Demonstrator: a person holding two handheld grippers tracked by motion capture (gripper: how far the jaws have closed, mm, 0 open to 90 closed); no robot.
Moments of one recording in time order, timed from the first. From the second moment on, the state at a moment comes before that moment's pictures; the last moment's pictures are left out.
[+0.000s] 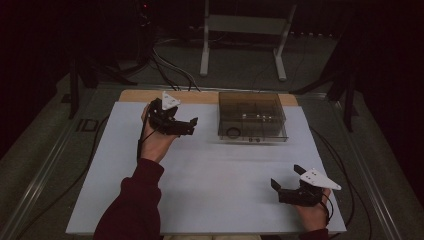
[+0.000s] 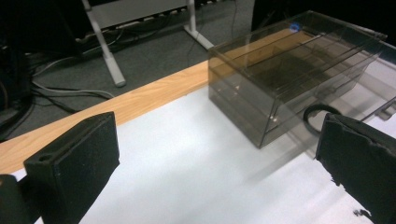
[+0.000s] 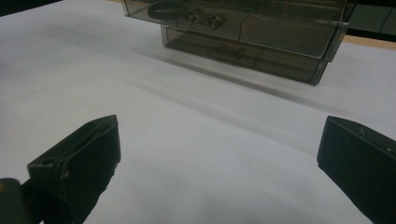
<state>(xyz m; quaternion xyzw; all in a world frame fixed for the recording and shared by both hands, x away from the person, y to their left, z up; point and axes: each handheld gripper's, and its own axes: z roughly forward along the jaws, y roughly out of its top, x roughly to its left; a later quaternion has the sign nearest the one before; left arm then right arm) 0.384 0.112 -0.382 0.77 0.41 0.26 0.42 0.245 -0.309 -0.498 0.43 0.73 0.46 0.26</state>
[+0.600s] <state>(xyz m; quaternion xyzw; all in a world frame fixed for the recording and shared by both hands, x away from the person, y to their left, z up) 0.339 0.171 -0.401 0.75 0.42 0.28 0.42 0.245 -0.308 -0.499 0.43 0.73 0.46 0.26</state>
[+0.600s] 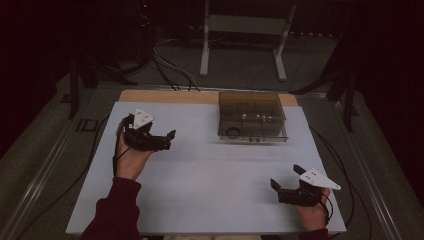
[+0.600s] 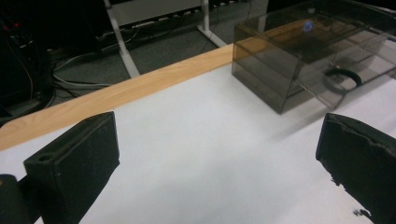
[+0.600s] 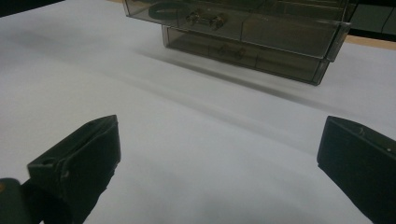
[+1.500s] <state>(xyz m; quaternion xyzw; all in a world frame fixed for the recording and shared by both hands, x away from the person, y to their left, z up) 0.272 0.225 -0.469 0.72 0.44 0.29 0.45 0.247 -0.304 -0.501 0.43 0.73 0.47 0.26</state>
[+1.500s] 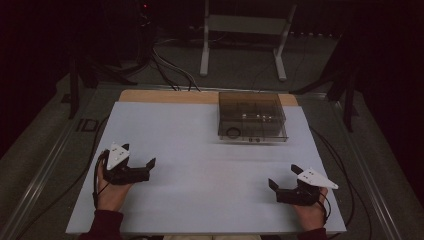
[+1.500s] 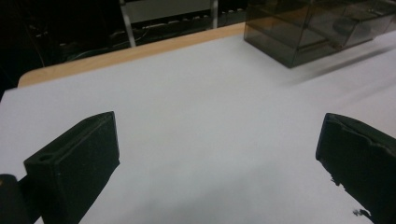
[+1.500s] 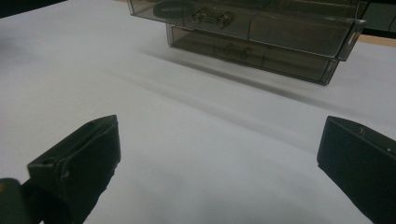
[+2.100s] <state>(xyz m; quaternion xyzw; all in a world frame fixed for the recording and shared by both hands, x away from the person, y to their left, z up) 0.239 0.248 -0.490 0.69 0.46 0.31 0.47 0.250 -0.304 -0.500 0.43 0.73 0.47 0.26</state>
